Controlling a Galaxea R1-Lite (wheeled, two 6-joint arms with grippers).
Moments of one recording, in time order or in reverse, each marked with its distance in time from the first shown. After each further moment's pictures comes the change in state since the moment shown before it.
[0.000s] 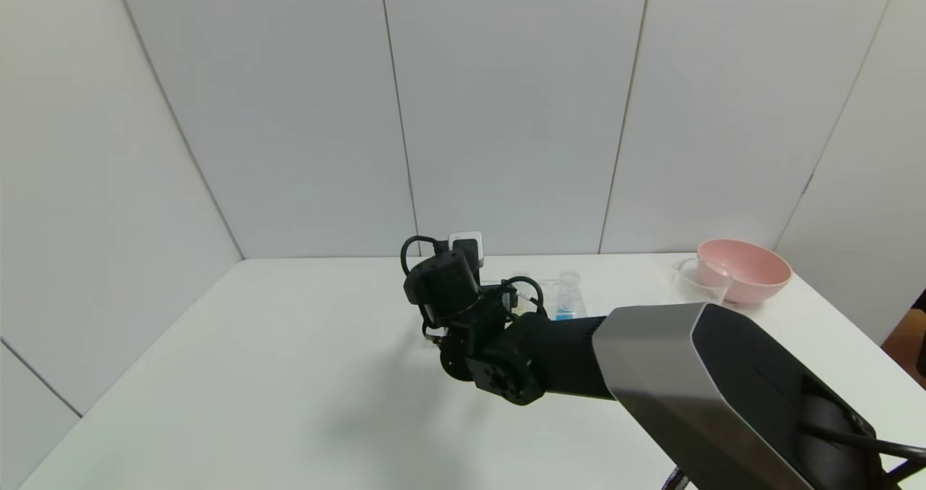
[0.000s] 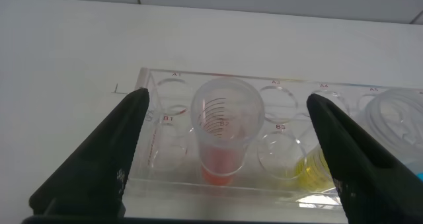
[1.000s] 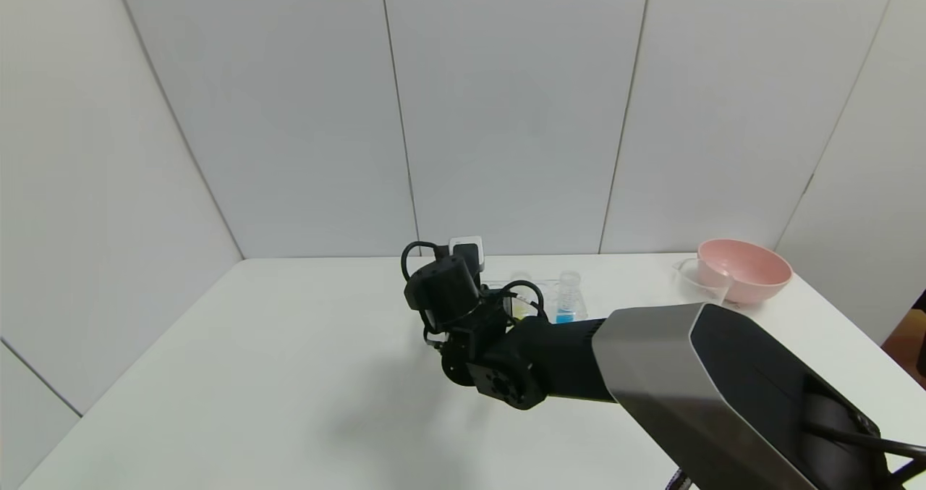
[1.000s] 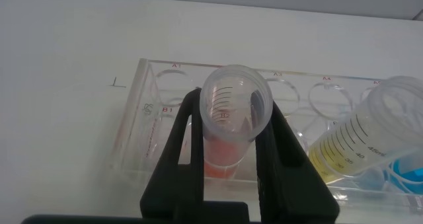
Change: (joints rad) left arm 0.000 0.000 0.000 0.000 0.000 0.000; right arm 0.001 -0.008 0.036 -0.006 -0.001 0.004
